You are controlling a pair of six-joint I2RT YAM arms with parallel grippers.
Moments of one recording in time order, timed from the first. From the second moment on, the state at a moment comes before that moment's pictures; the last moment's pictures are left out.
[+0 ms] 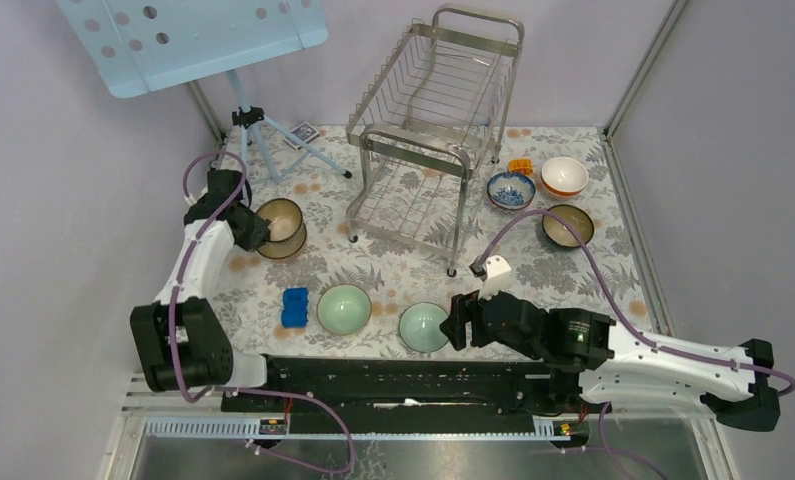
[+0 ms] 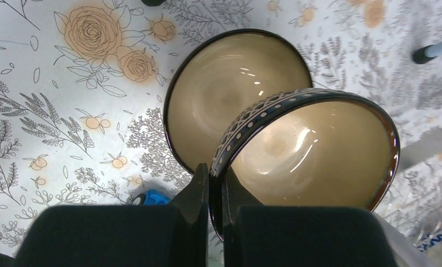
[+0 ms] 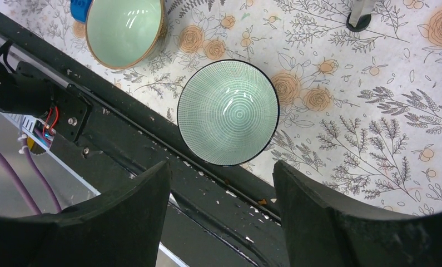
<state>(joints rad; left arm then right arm) 0.12 1.33 1.05 -0.71 -0.08 -0.82 1.29 0.78 0.72 -0.63 0.41 0.75</state>
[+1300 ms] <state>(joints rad) 0.15 1.54 1.04 -0.63 -0.09 -0.76 1.29 0.67 0.69 -0.65 0.47 0.78</state>
